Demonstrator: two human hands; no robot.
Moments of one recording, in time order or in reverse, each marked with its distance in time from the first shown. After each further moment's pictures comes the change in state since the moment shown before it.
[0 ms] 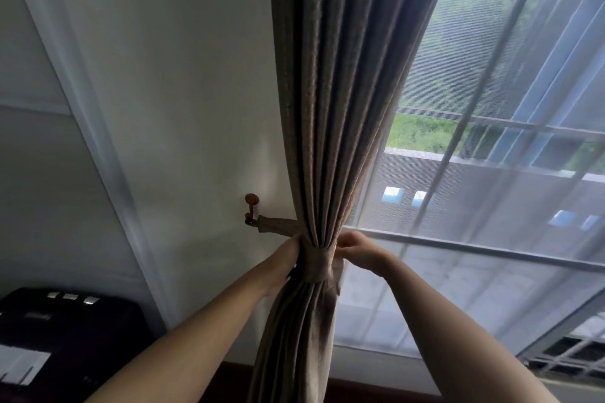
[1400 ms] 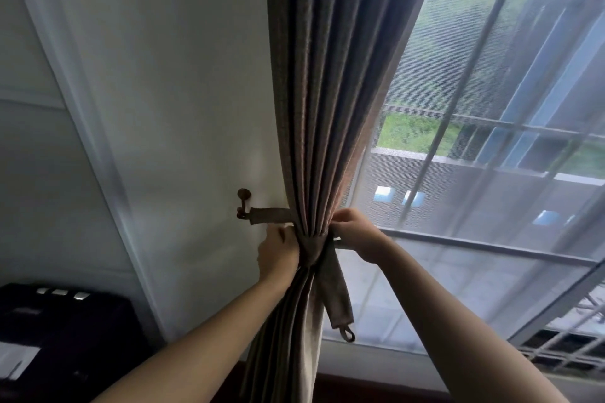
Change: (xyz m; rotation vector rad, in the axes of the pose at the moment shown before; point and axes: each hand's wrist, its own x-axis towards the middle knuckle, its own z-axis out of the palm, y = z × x) left_hand -0.025 -0.003 0.022 0.182 0.540 0.202; right_hand -0.033 -0.054 -0.007 0.275 0.122 0.056
